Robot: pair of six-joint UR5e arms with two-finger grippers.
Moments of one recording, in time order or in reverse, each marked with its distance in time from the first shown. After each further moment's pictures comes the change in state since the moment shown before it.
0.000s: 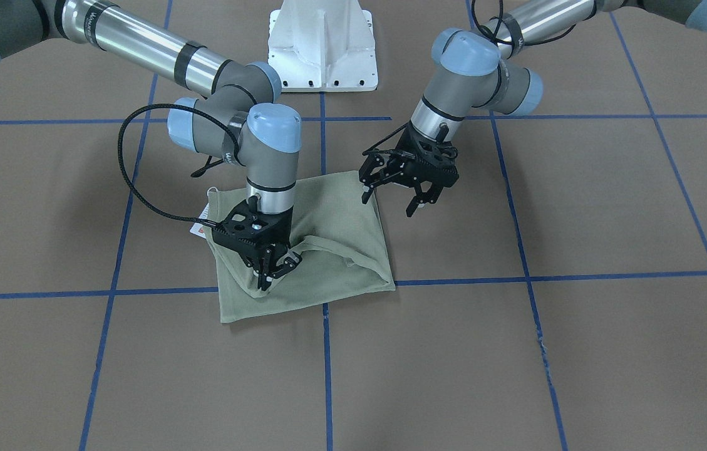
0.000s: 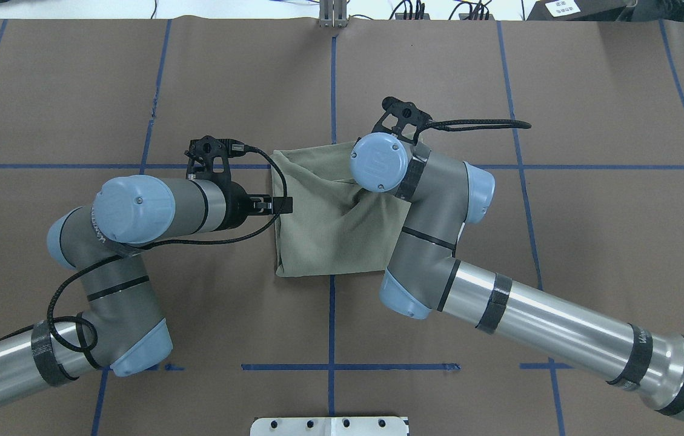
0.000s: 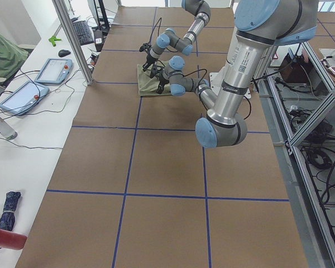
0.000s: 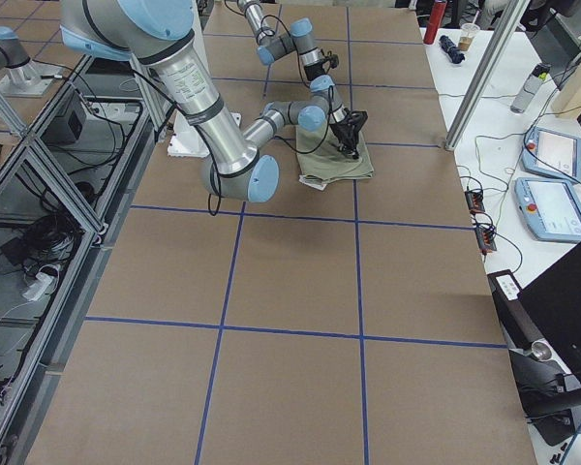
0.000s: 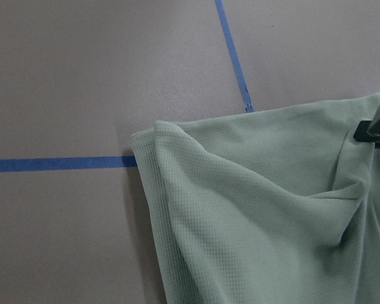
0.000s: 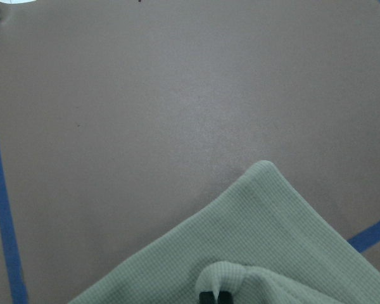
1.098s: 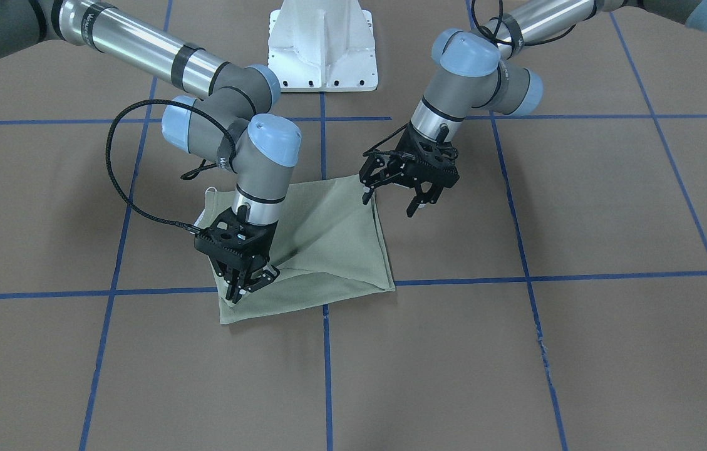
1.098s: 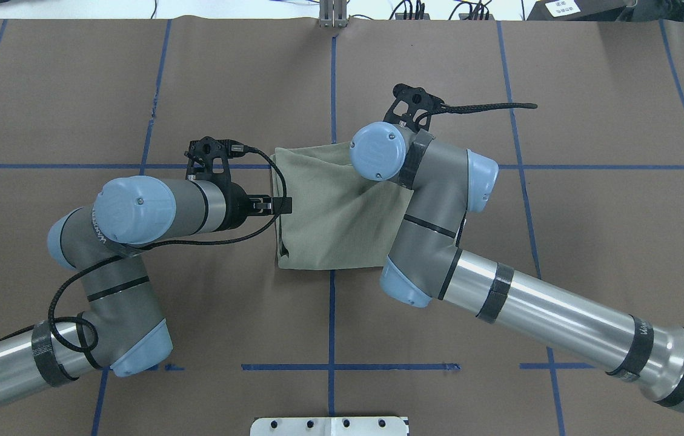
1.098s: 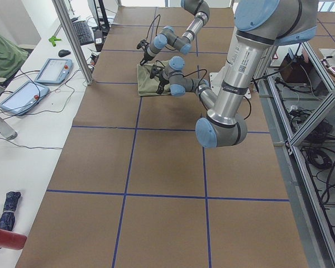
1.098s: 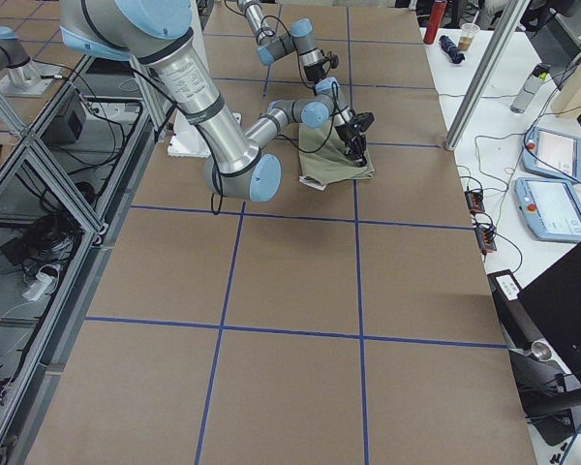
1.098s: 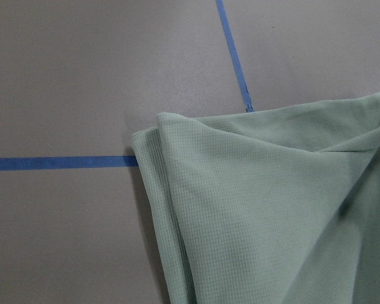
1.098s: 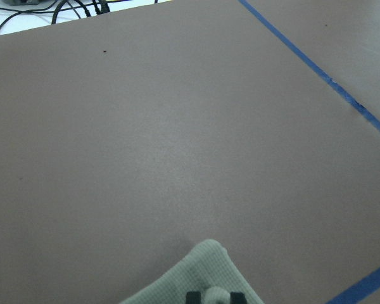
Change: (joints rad) left arm 0.002 0.000 0.006 0.004 0.002 -0.006; right arm 0.025 0.013 -0.004 -0.149 -0.078 -0.087
